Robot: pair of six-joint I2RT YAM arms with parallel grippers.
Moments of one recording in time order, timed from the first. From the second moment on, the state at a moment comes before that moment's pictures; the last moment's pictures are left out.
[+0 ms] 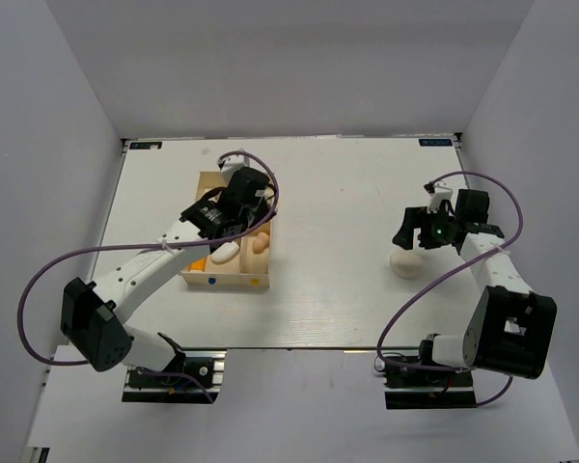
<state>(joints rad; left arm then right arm) -0.72 1.39 1.27 -0.52 -0.38 -0.86 -0.16 1.30 0.82 -0.42 -0.56 -0.21</state>
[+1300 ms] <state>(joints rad) -0.69 1.51 1.26 -0.64 -0.43 -0.74 -0.16 1.42 0.89 -0.51 -0.34 -0.42</state>
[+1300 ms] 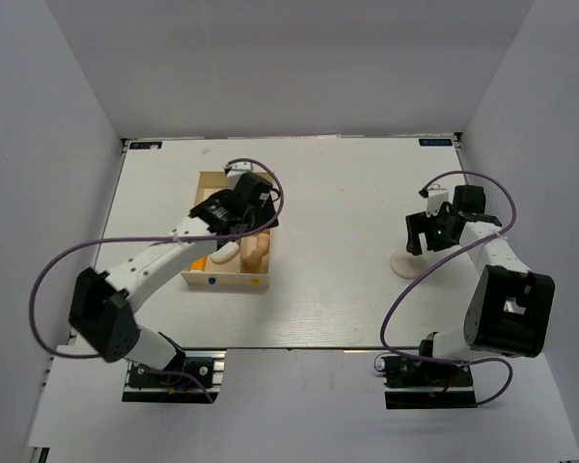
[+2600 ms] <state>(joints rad) -0.70 0.99 1.01 -0.47 -0.33 -0.76 -0.17 1.60 0.89 -0.58 -0.50 -0.58</state>
